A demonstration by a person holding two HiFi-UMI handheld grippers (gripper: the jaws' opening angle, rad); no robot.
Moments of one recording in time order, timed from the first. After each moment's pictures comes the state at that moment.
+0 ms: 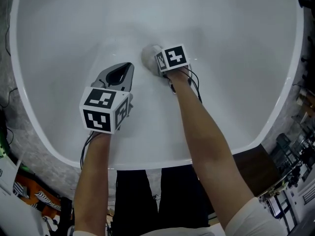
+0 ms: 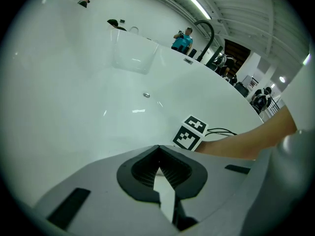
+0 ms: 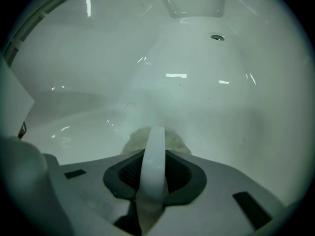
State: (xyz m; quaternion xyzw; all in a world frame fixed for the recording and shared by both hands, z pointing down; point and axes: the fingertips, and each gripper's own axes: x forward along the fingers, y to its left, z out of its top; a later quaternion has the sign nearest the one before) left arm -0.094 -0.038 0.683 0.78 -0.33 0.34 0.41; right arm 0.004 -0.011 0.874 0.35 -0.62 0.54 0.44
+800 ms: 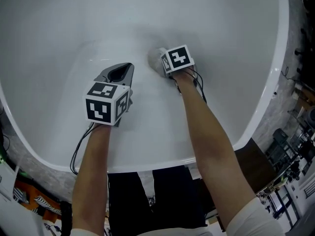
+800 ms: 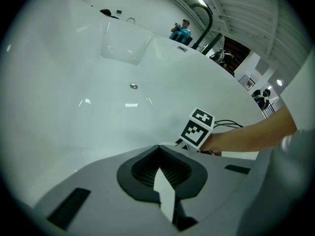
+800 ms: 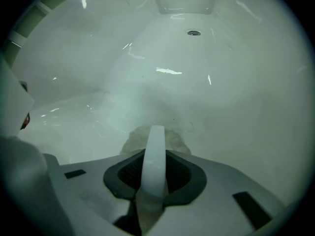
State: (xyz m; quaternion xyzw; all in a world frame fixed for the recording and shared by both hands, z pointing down) left arm -0.002 -0.025 0.709 0.78 -0.29 0.35 0.43; right arm 0.131 0.011 0.875 0.35 -0.59 0.53 0.50
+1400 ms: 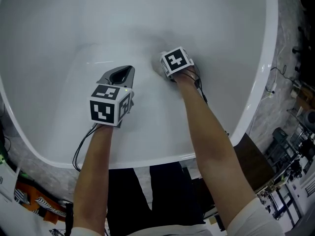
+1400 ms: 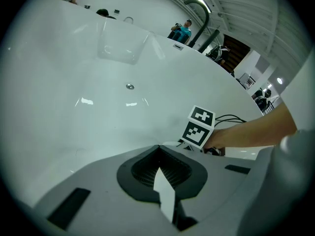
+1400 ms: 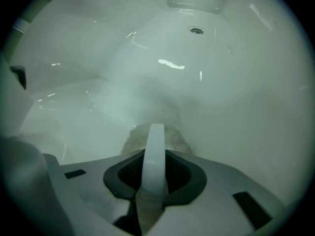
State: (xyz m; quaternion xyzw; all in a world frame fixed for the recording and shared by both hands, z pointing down) left arm 0.024 -0.019 0.699 0.78 -0.29 0.35 0.43; right arm 0.167 0.025 0.859 0.32 -0.58 0.50 0.56
